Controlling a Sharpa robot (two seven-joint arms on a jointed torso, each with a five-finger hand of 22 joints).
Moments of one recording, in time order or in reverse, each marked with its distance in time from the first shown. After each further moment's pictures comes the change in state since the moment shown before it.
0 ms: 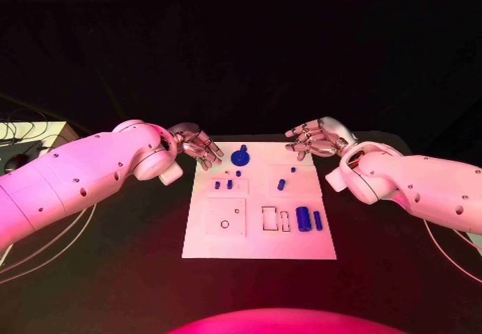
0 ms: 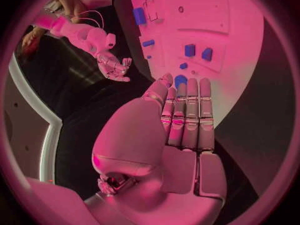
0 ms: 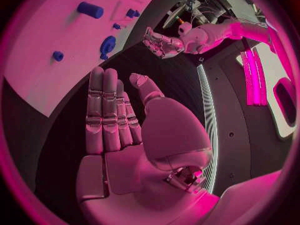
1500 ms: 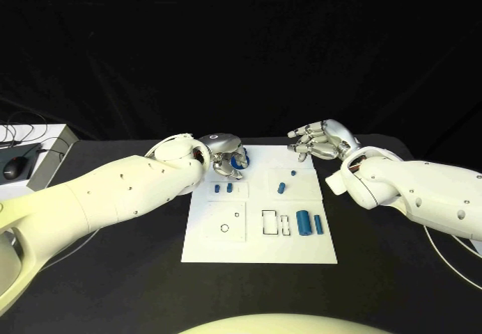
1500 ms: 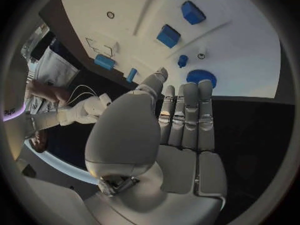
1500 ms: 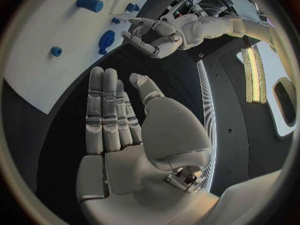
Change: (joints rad) left arm -0.010 0.194 -0.107 -0.151 -0.731 -0.149 0.312; left_hand -0.043 -0.134 0.147 0.090 -0.131 0.079 -0.023 -0.003 -0.094 0.007 0.000 -0.069 0.001 0.005 -0.027 0.663 0.069 0.070 0.079 -0.026 0.362 0.412; right arm -0.002 -0.003 0.001 0.008 0.039 -0.045 0.035; right_hand 0.000 0.000 0.000 0.000 0.000 -0.001 0.005 0.000 0.000 -0.002 -0.002 0.000 0.000 0.000 0.000 -0.004 0.000 0.000 -0.004 0.004 0.000 0.005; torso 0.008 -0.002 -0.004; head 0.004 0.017
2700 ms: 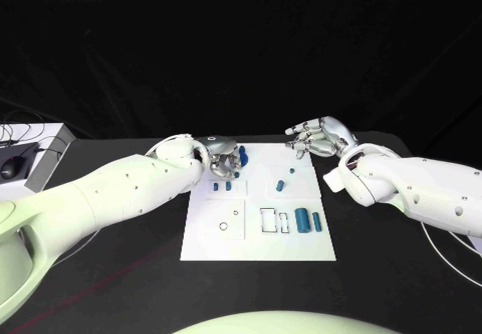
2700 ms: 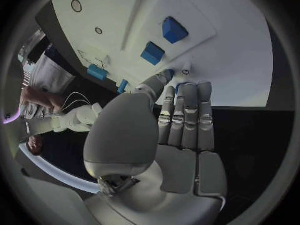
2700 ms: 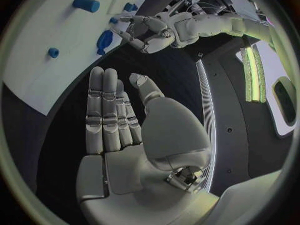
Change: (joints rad) left arm -0.011 0.043 -0.006 -0.087 -0.034 0.048 -0.016; left_hand -0.020 -0.020 0.141 -0.027 0.000 -0.033 0.010 0.000 -0.002 0.015 -0.007 -0.011 0.000 0.000 0.000 0.059 -0.059 0.016 0.000 0.000 0.016 0.041; right arm 0.001 0.000 0.002 0.008 0.003 -0.001 0.002; right_hand 0.000 0.000 0.003 -0.003 0.000 -0.001 -0.003 0.000 0.000 0.000 0.000 0.000 0.000 0.000 0.000 0.000 0.000 0.000 0.000 0.000 0.000 0.005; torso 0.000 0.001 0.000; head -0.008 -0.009
